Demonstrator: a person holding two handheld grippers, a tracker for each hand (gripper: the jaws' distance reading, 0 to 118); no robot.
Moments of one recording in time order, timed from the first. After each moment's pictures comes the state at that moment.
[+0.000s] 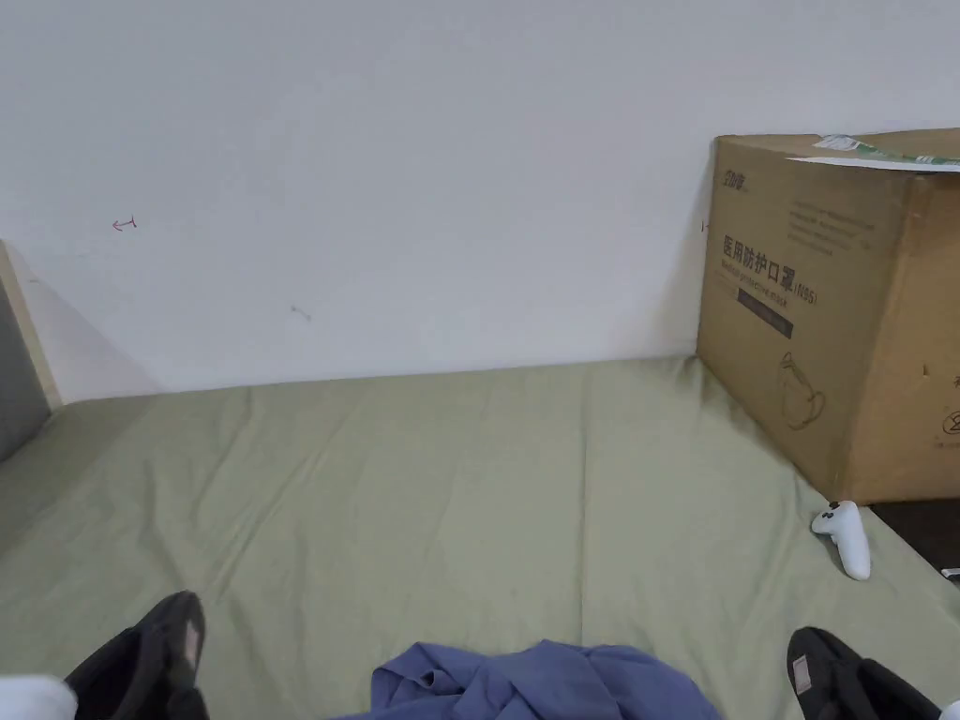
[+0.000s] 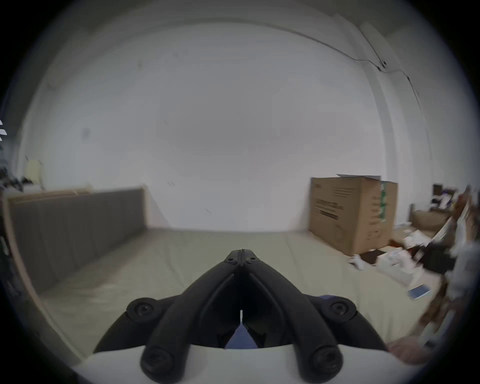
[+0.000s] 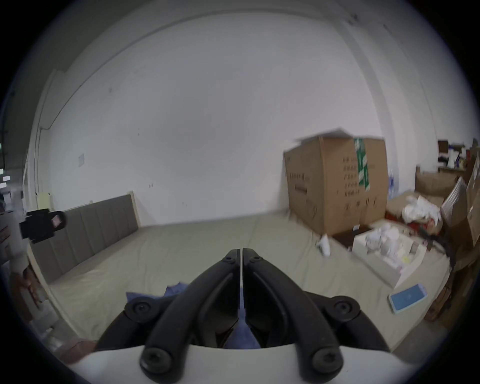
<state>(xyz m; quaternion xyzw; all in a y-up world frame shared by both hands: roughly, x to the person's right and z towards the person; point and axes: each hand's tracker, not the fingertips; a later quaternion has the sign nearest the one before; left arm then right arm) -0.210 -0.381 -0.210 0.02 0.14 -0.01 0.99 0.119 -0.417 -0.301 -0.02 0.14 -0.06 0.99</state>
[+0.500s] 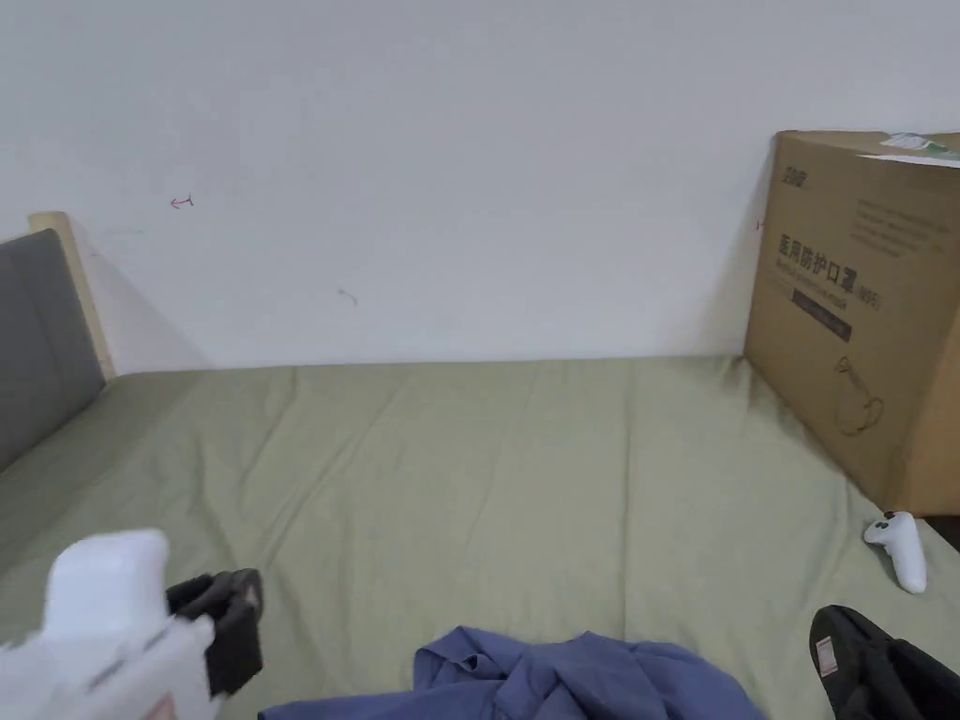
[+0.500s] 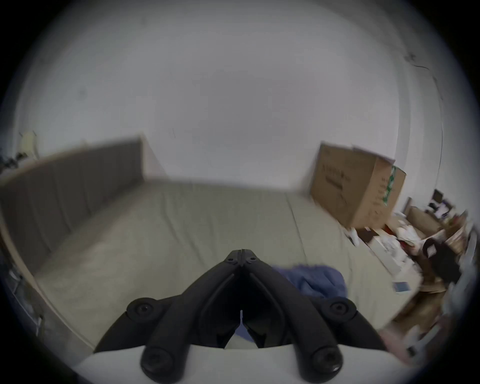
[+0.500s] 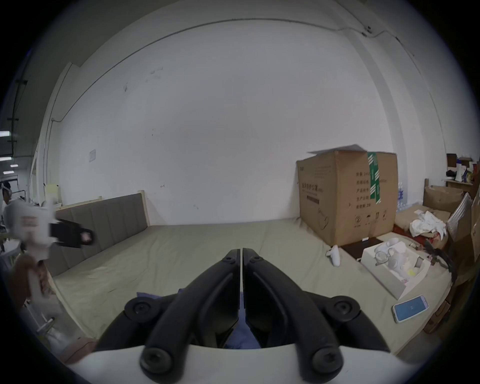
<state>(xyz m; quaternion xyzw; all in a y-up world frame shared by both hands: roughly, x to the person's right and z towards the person) -0.286 -0.356 -0.295 -0.24 0.06 0.12 0.96 0.099 -0.397 -0.299 -0.06 0.18 -0.05 0.98</state>
